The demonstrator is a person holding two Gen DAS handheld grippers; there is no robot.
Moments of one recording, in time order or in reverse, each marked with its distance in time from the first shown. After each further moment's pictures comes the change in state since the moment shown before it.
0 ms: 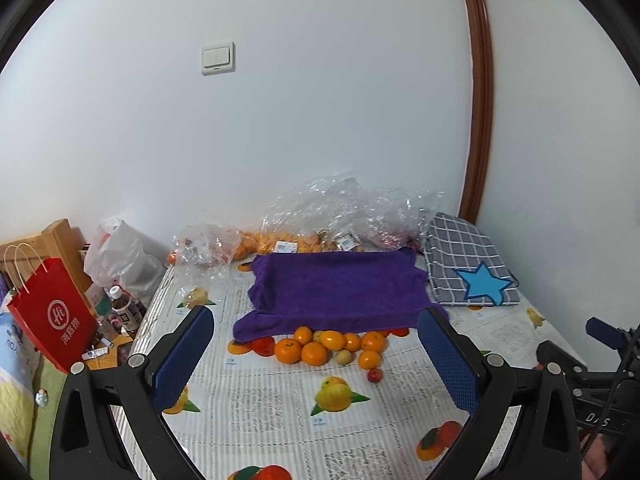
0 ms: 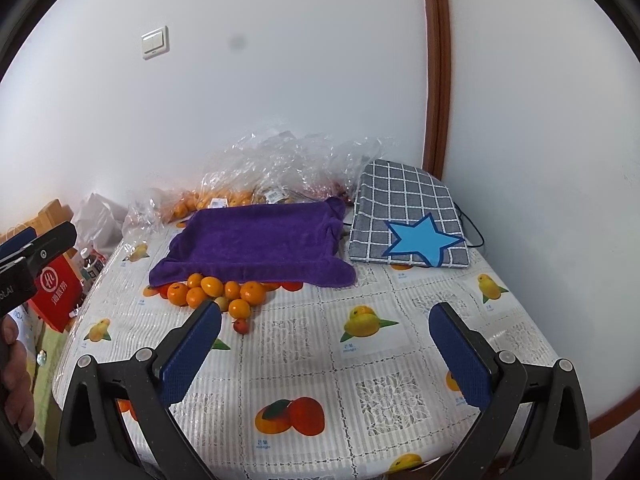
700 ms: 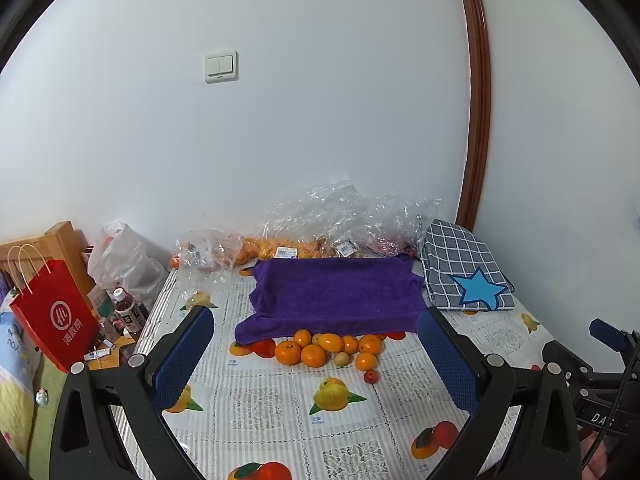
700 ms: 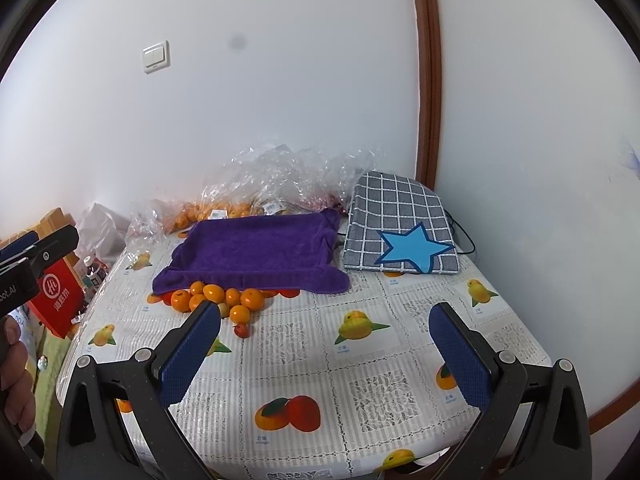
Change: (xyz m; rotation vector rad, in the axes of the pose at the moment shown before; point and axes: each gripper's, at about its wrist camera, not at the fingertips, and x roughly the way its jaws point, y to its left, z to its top) left arm -0.017 -0.001 -0.002 -0.010 -0.025 0.004; right arm -0.021 -0.006 -0.004 0.010 -0.044 -0.006
